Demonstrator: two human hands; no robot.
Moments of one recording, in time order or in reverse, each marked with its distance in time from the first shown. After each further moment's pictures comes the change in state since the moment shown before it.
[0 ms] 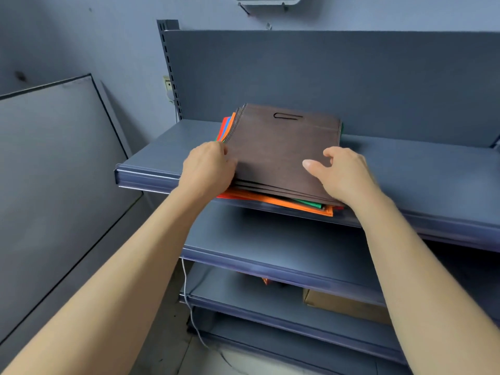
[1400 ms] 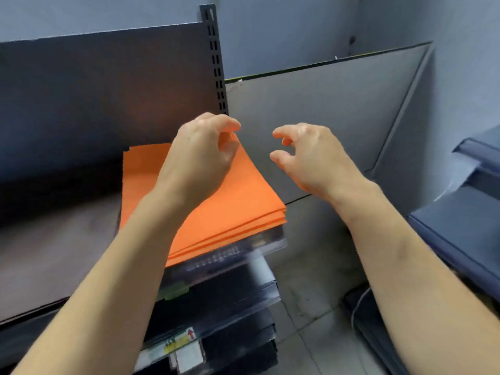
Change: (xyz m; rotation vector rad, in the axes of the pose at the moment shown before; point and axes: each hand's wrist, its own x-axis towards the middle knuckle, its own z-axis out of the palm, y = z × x) left_hand -0.354 -0.329 -0.278 0.238 0.560 -0.441; right_hand -0.339 -0.408 0.175 0.222 -0.375 -1.170
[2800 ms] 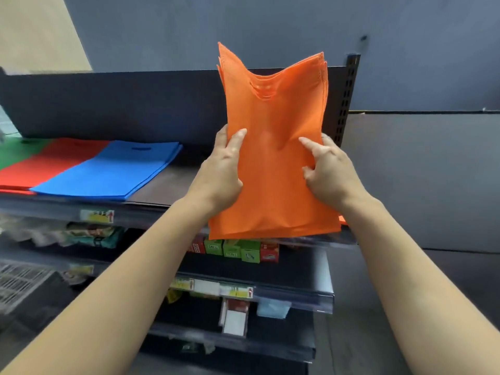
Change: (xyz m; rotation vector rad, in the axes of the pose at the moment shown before) left_hand -0.124 -0.009 -0.091 0.224 0.120 -0.479; right_hand -0.037 -0.092 0.007 0.226 -0.173 -0.318
